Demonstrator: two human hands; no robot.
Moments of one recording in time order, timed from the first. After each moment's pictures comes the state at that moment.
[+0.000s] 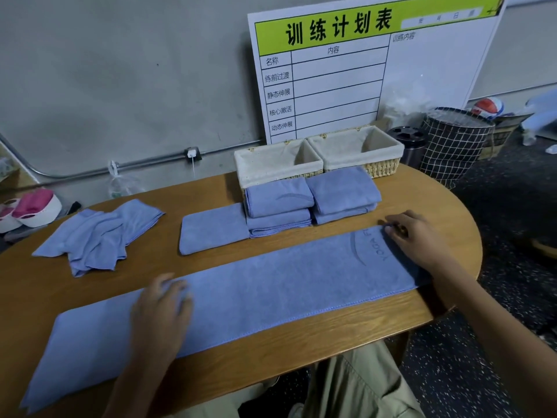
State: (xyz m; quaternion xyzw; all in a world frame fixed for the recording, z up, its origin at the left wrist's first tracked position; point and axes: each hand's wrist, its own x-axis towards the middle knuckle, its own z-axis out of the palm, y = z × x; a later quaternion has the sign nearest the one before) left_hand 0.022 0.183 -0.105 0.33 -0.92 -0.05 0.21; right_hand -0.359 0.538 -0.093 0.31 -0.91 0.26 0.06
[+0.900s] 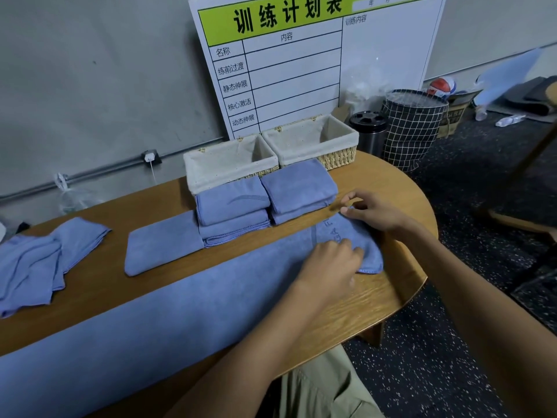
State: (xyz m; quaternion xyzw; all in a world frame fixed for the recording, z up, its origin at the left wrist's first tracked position) left_hand -0.218 0.423 -0.055 -0.15 -0.98 0.04 0.10; right_hand -0.397 0.535 -0.073 0.31 -0.79 0.50 -0.16
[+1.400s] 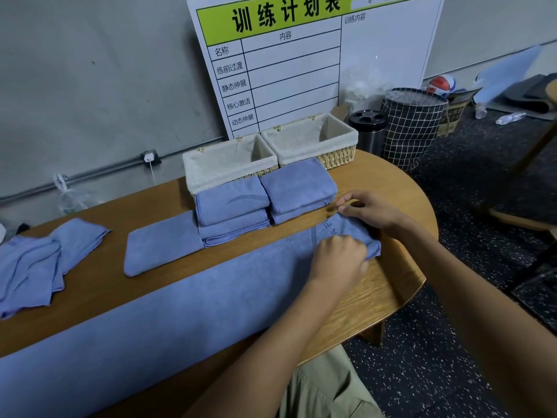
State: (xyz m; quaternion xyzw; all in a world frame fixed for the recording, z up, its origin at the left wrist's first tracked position) left_hand -0.234 0.444 -0.063 -0.06 -0.99 0.07 0.09; right_hand -0.399 0.529 -0.075 0.28 -0.79 0.51 -0.19
